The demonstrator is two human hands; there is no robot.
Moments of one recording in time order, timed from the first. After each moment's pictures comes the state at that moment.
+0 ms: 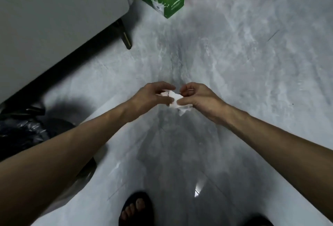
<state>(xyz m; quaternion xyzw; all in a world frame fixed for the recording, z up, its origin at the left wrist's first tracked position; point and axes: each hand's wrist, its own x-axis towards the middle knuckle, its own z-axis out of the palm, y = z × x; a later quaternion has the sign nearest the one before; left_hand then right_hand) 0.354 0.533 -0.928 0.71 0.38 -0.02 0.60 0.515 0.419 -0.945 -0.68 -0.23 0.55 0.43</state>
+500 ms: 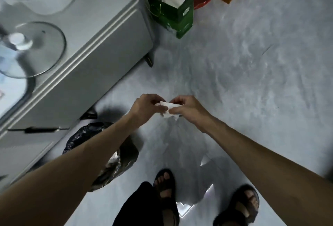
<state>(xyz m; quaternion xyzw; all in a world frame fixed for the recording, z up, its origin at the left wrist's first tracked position) 0.315 0.552 -0.725 0.72 0.50 -0.06 0.48 0.457 0.446 -0.741 -0.68 -0.24 0.58 0.37</state>
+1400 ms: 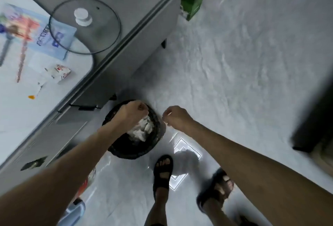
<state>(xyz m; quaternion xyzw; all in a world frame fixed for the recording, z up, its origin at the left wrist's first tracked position) 0.064 0.605 -0.646 0.72 0.49 -0.18 0.46 0.196 0.487 -0.667 -0.78 -0.20 0.57 0.17</state>
